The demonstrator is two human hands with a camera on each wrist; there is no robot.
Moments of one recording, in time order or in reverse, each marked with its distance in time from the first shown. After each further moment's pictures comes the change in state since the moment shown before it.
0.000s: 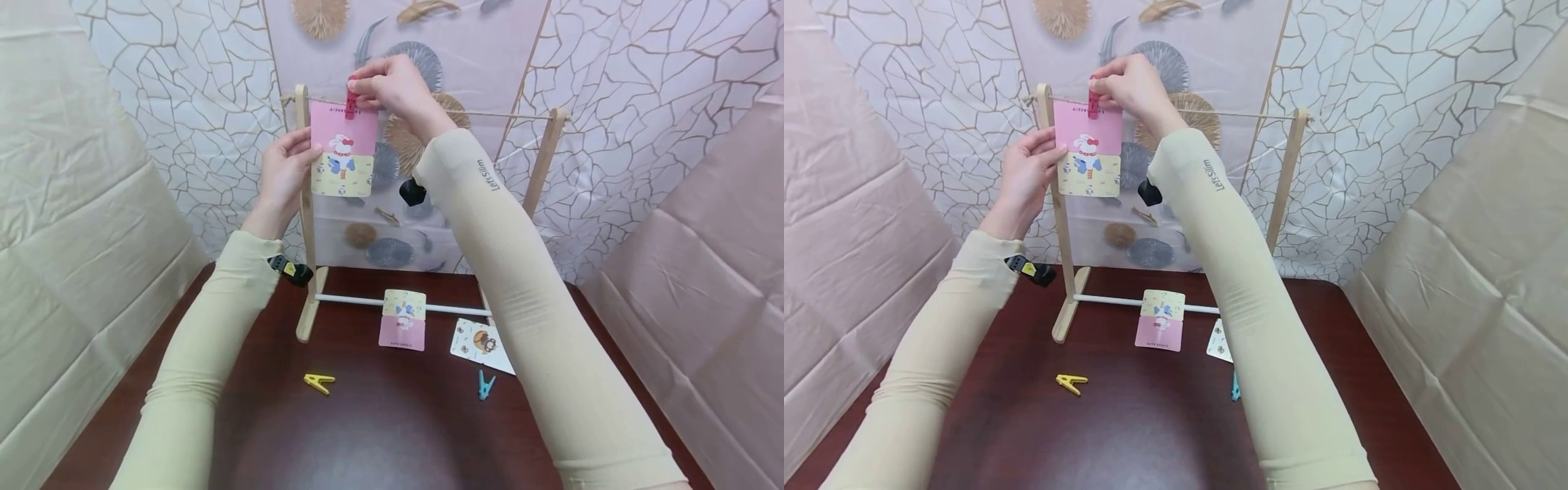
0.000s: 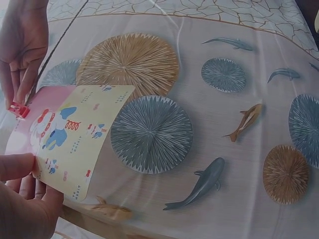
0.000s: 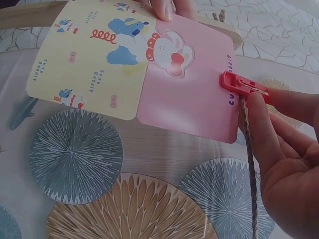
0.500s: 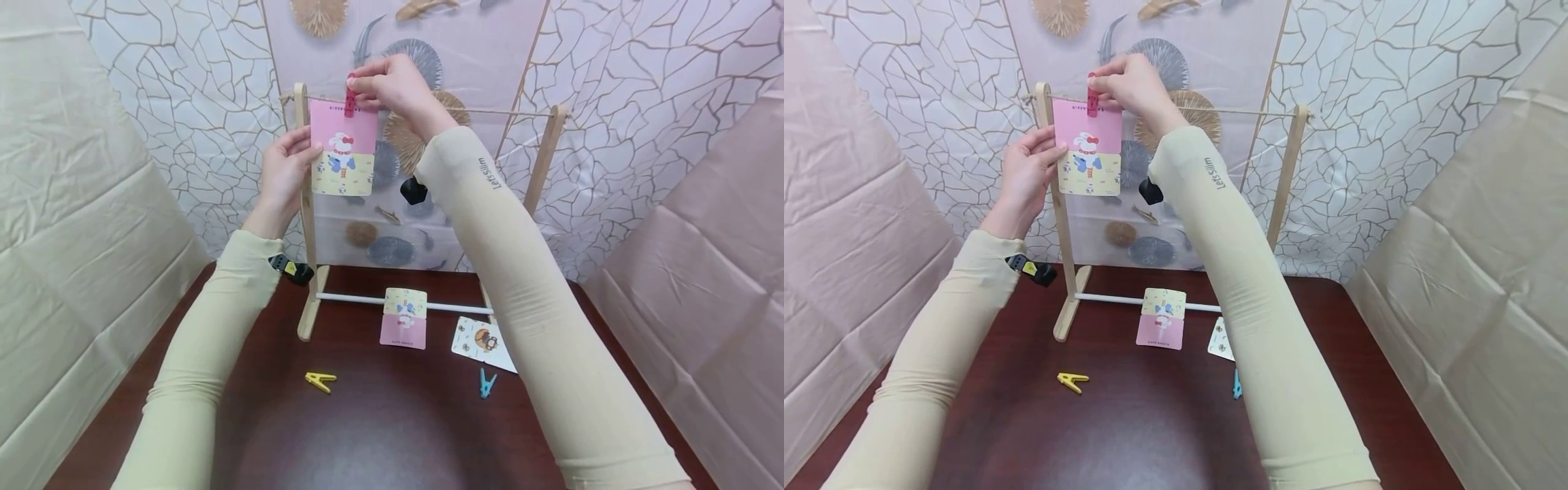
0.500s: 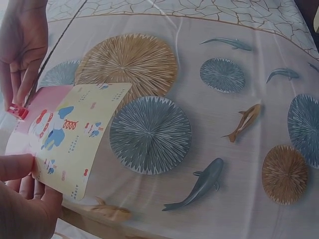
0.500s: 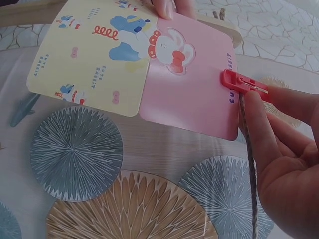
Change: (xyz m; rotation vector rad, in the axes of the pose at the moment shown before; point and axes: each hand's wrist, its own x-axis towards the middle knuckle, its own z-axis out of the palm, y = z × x) left_hand -0.002 0.000 0.000 0.006 0.009 -0.002; right_hand -0.003 0.002 -0.002 -0.016 -0.025 -0.013
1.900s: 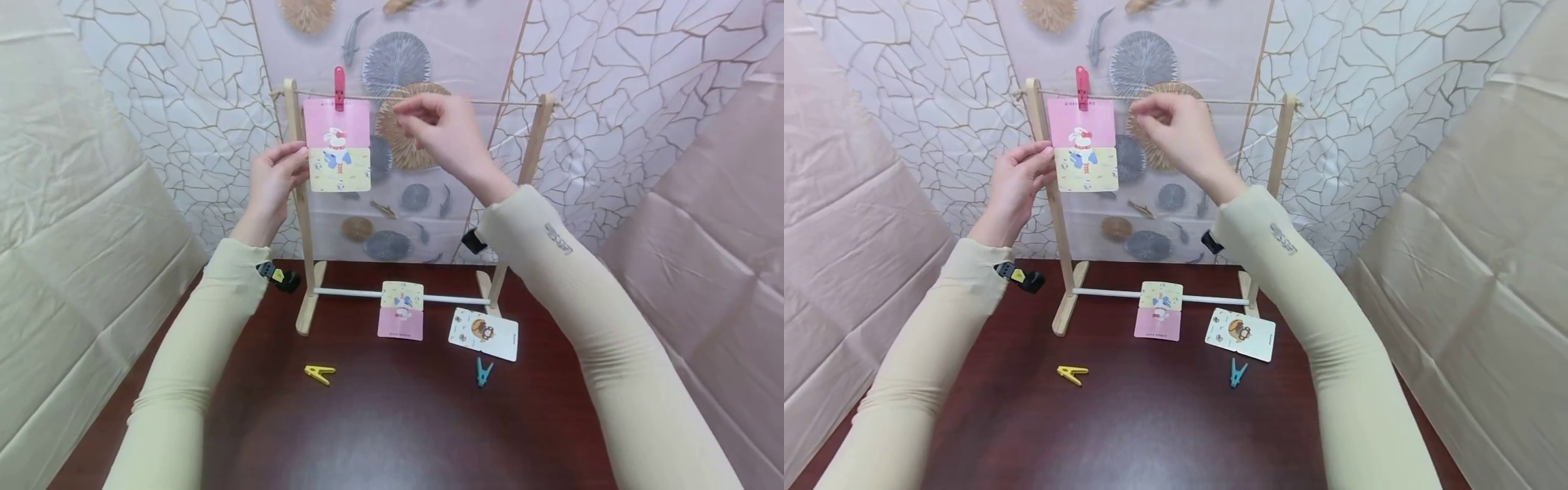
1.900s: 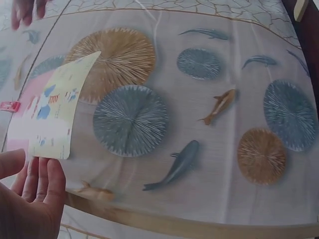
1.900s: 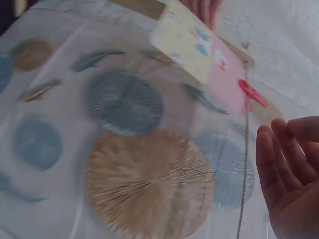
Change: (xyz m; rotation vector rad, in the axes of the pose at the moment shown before) left_hand -0.016 -0.011 -0.013 0.056 -0.001 -0.023; right_hand -0.086 0.060 -0.044 -0.279 0.155 -0.363
